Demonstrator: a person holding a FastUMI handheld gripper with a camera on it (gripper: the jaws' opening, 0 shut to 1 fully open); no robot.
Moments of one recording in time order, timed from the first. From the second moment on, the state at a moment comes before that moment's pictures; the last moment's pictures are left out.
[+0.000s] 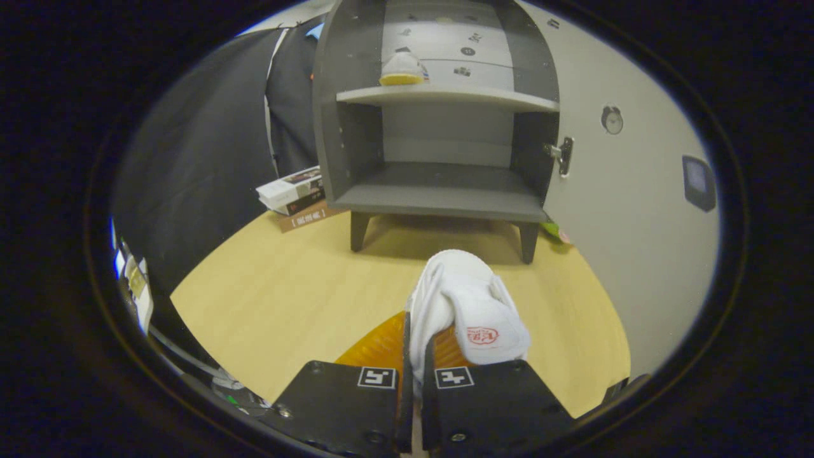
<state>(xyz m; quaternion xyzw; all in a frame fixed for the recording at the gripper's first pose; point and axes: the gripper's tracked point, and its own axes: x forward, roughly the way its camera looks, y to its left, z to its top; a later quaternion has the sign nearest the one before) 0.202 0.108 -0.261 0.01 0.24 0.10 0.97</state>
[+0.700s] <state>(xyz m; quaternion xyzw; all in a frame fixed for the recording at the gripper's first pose) 0.310 0.105 -0.009 -0.01 0.14 0.08 0.99</state>
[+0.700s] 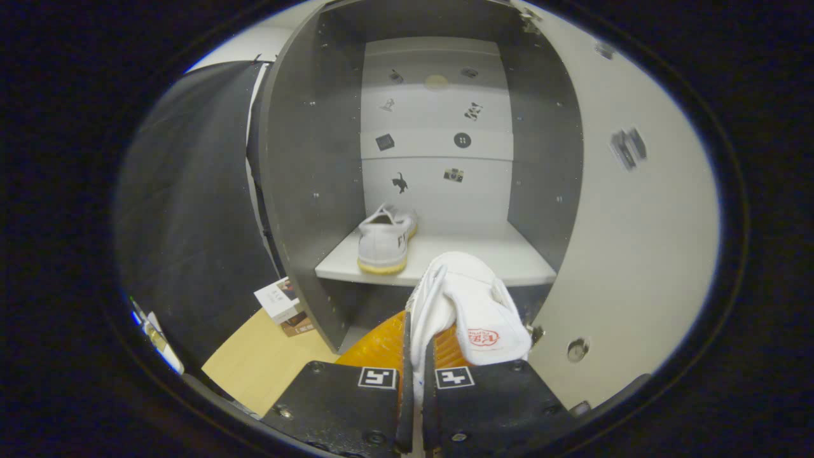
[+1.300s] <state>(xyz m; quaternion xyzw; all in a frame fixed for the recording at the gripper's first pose) 0.469 0.109 0.035 -0.05 0.15 0.08 0.98</state>
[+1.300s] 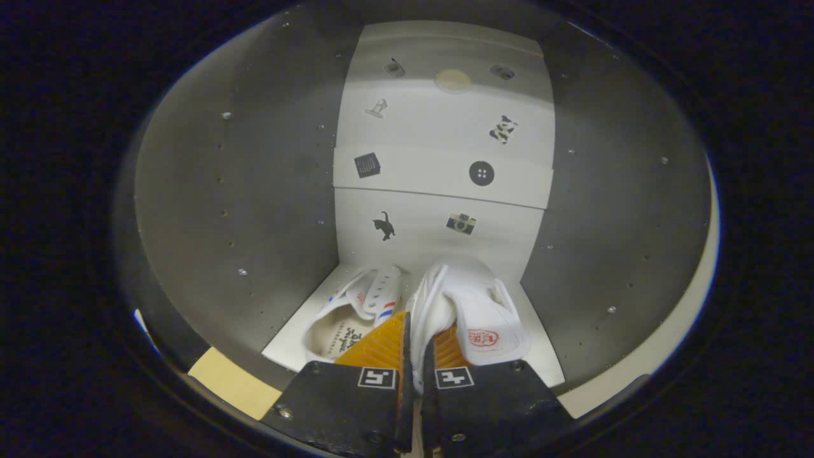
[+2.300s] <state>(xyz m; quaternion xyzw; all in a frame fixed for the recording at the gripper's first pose) 0.538 0.107 -0.003 -0.01 0.25 0.07 0.97</state>
